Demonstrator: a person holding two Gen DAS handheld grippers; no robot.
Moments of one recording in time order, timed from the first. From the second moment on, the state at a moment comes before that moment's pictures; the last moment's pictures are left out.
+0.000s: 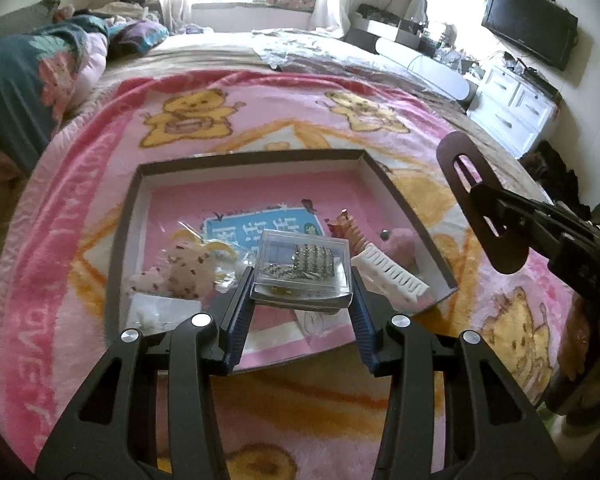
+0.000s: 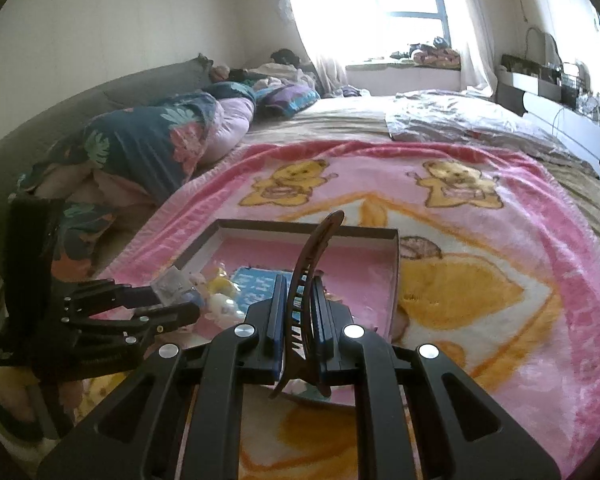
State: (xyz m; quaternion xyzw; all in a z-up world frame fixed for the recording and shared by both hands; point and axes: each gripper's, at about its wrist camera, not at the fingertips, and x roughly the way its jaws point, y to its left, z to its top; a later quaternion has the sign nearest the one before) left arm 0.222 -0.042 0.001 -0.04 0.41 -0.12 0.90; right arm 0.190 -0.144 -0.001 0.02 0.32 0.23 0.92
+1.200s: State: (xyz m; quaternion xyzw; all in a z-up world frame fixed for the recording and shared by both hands) left arm 0.179 -0.034 0.027 -0.05 0.39 -0.10 0.91; right arm 0.122 -0.178 0.012 0.06 0.29 0.21 0.93
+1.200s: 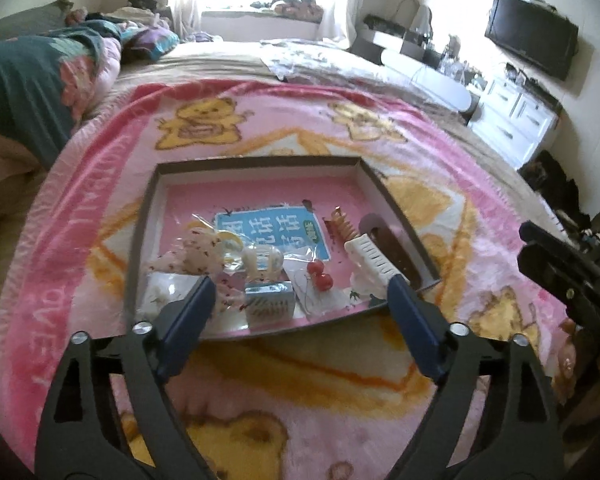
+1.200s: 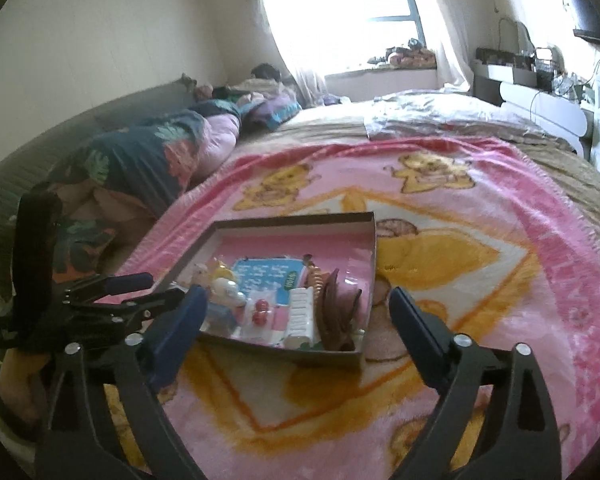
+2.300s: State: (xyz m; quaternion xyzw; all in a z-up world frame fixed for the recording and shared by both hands) left arm 0.071 -0.005 -0.006 -0.07 0.40 -0.04 0.91; right arm 0.036 -0.157 -0.025 0.03 0.32 0.20 0.93
